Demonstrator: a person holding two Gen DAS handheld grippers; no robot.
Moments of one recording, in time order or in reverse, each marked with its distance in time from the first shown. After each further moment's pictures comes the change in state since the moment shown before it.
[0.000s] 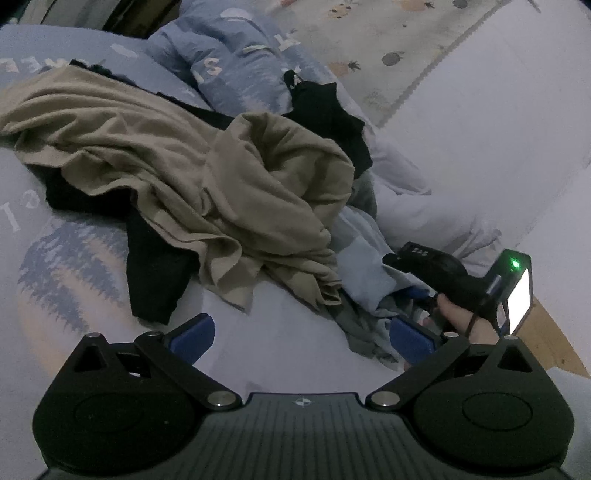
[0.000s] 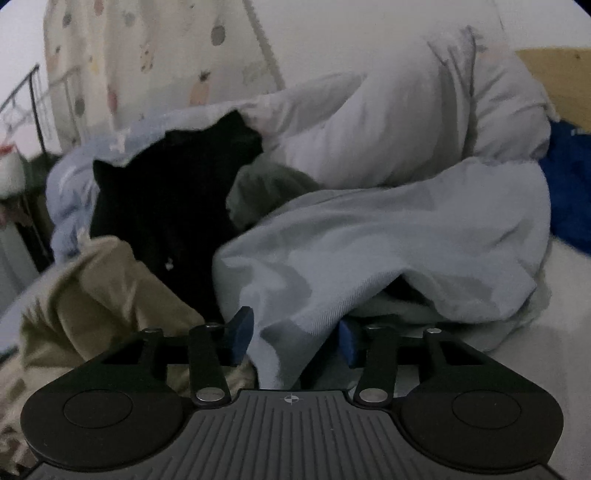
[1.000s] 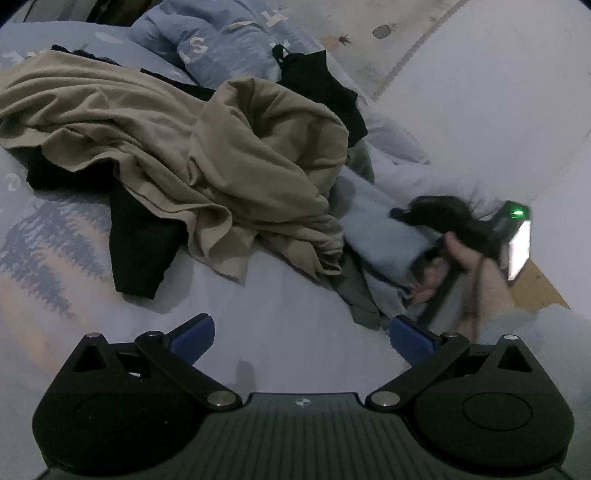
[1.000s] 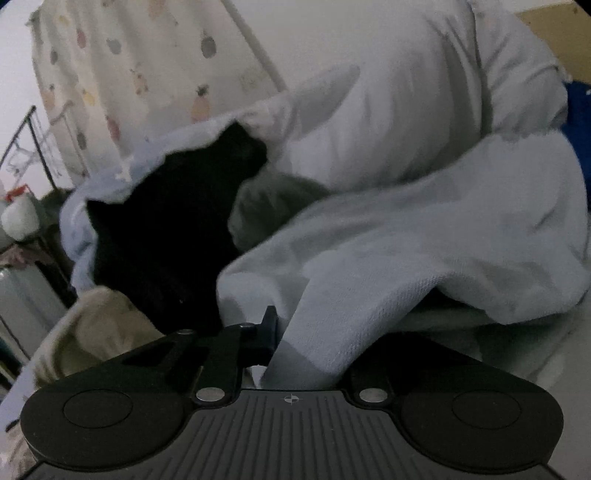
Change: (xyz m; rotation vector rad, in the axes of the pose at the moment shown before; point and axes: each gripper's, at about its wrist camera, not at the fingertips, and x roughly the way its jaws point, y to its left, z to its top) left arm -0.006 -0.064 -0.054 0.055 0.062 0.009; right arm 0.026 -0.018 0.027 0.102 -0.015 0.096
